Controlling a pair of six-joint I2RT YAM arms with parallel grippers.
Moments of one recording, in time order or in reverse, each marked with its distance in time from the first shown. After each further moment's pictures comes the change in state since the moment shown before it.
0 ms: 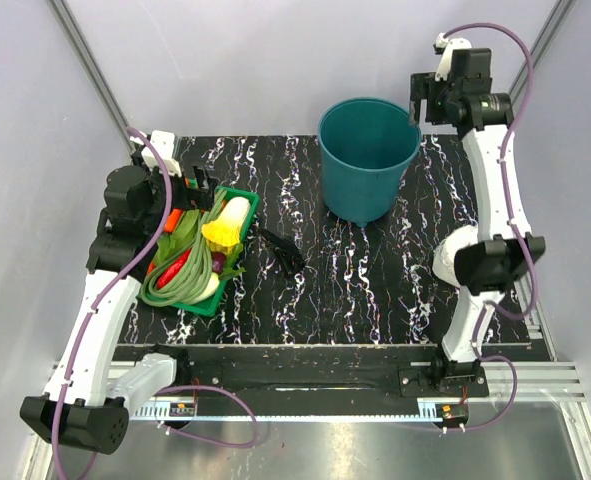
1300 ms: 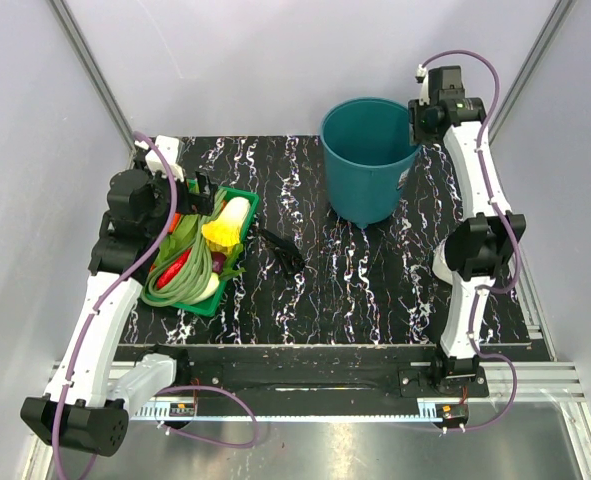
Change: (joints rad) left arm 0.000 -0.009 -0.034 0.001 -0.005 0.034; right arm 0.002 0.242 0.076 -0.092 0.061 0.000
